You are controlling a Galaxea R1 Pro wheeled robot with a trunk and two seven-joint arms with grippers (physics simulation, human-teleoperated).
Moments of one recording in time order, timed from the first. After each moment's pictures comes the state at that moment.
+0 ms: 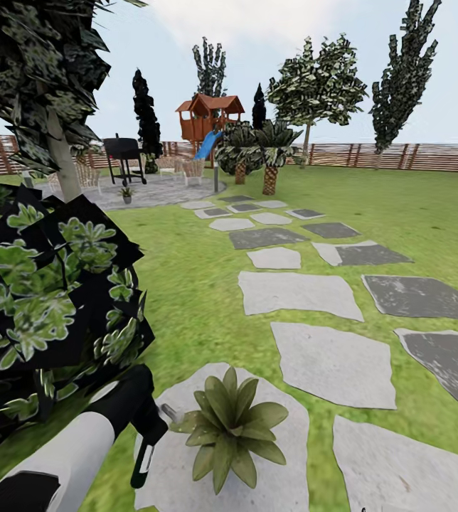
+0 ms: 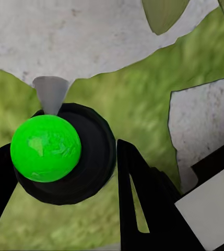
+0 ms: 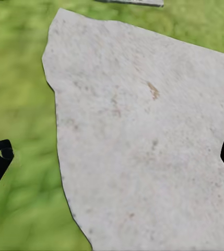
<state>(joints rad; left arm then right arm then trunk) -0.78 -0.02 -0.10 -0.49 -0.98 0.88 -1.03 -0.33 -0.08 -0.45 -0.14 0.36 -0.40 -0.30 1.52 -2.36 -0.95</state>
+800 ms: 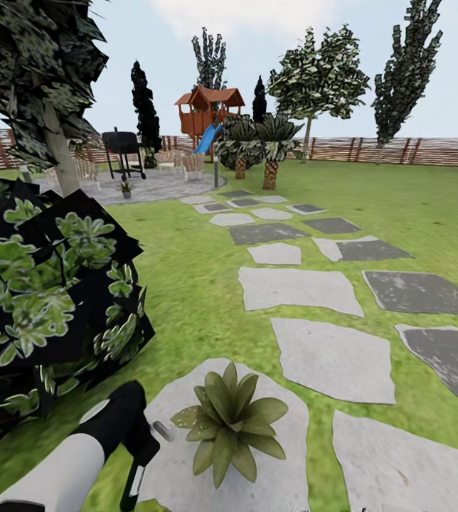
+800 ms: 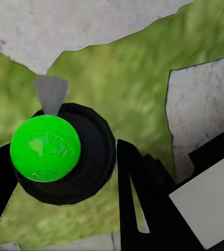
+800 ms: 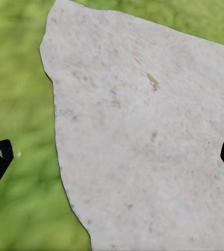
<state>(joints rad) -0.69 0.01 -0.09 -0.54 -0.97 0.87 -1.03 -0.33 -0.08 -0.45 -0.14 0.36 -0.40 -0.30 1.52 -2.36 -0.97</state>
